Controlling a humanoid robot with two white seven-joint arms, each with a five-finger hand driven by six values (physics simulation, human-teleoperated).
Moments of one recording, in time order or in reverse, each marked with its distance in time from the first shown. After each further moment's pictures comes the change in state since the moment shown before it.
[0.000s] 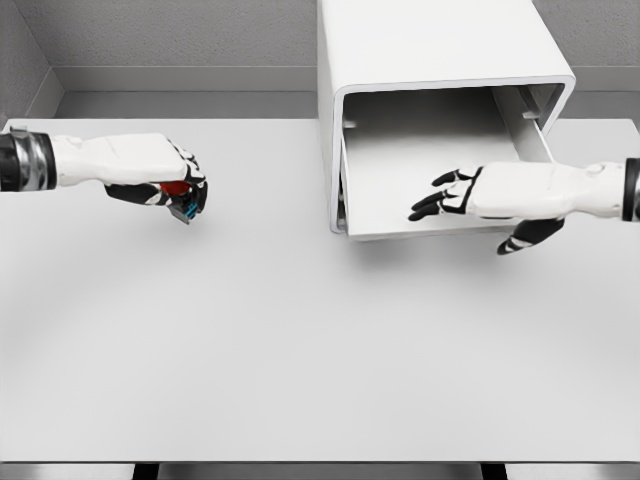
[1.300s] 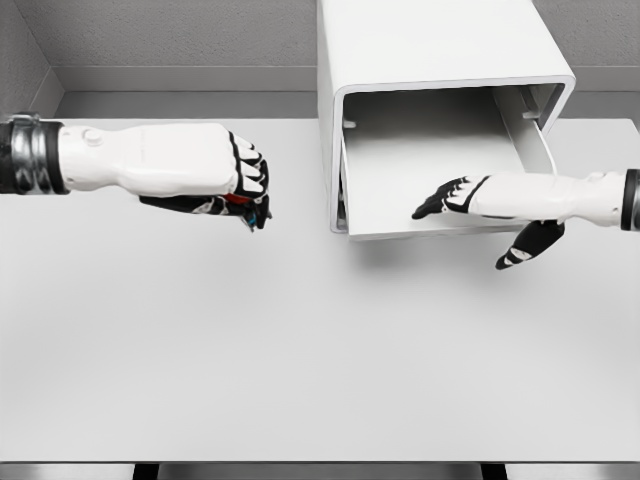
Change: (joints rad) left arm -0.020 0.017 0.068 -0.357 0.173 0.000 0.000; right arm 0.008 -0.026 0.061 -0.010 -0.141 0.146 -0.002
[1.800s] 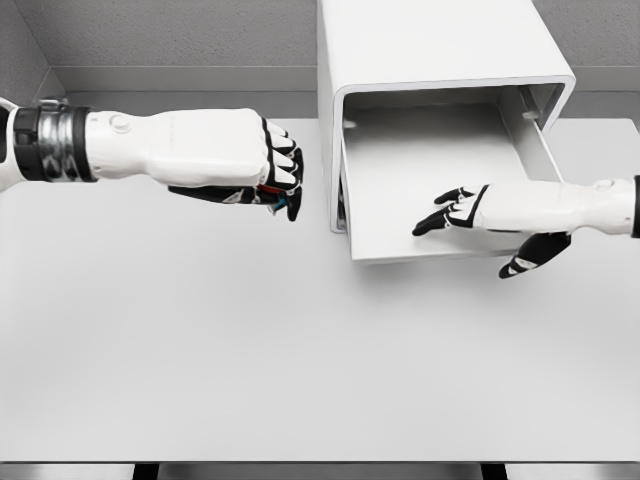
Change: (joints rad) left arm -0.046 -0.080 0.000 -0.001 -0.006 0.000 0.000; right arm 0.005 -0.025 0.003 -0.005 -0.019 -0.129 0.000
